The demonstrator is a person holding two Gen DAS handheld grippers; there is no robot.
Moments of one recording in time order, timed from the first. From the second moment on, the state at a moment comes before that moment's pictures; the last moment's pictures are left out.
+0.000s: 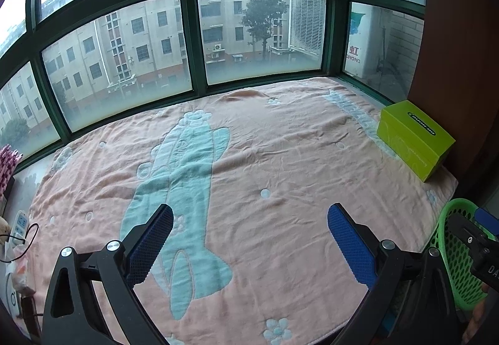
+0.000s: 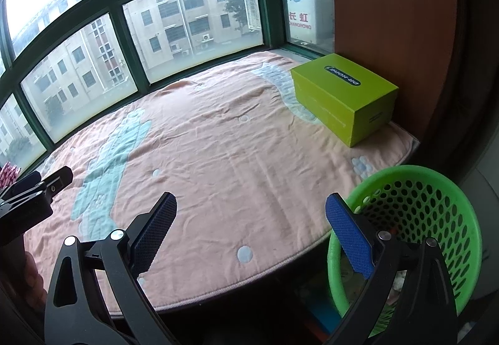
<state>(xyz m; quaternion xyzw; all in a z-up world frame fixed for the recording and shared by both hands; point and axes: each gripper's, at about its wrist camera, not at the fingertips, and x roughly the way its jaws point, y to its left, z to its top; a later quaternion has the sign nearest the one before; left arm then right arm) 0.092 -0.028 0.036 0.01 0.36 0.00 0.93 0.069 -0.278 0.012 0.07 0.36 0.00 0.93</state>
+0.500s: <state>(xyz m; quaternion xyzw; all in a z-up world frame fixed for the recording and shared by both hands) 0.091 -0.023 0.031 0.01 0.36 0.01 0.93 0.070 -0.273 0.010 0.07 0.36 0.00 0.93</state>
